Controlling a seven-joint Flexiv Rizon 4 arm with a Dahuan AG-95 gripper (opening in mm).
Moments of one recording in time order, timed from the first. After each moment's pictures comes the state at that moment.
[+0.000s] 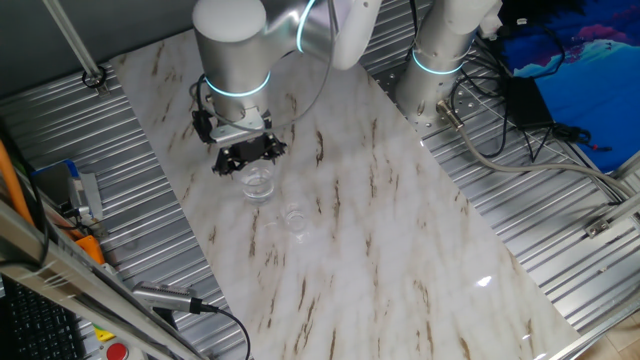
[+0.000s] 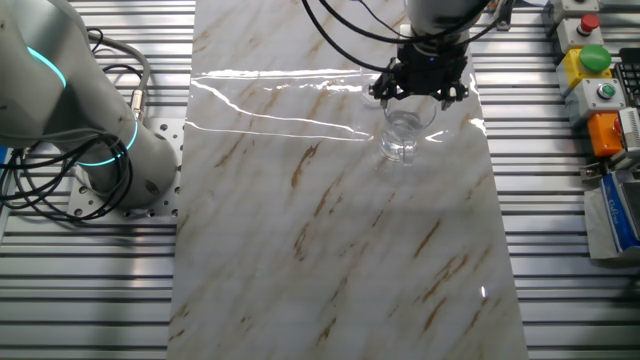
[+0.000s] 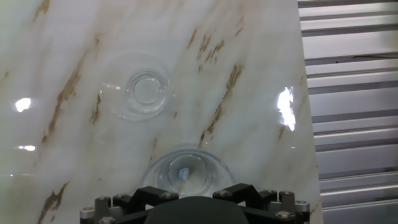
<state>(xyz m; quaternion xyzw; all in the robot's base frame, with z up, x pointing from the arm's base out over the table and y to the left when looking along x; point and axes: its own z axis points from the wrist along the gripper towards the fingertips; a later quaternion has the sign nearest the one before) 0.526 0.068 0.122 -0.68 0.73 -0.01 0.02</state>
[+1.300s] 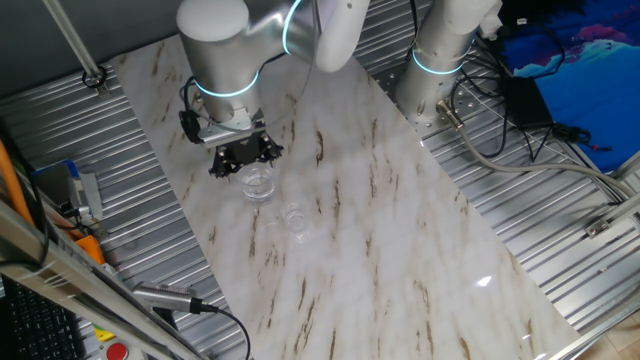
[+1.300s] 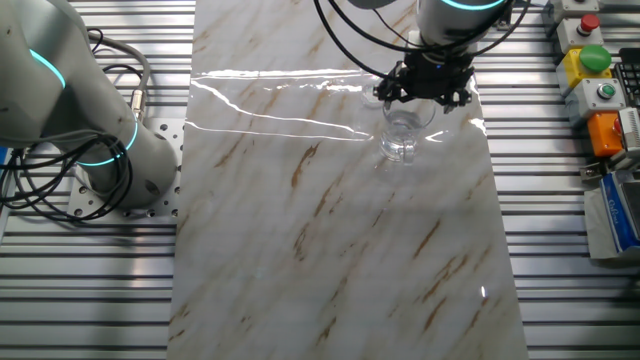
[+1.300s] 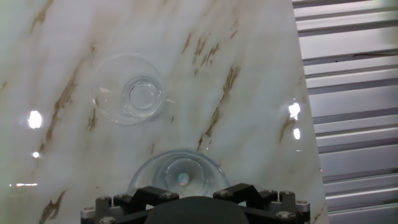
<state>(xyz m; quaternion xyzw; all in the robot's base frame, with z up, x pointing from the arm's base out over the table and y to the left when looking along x) 0.530 0.067 0.113 -0.67 0.74 0.01 0.02</state>
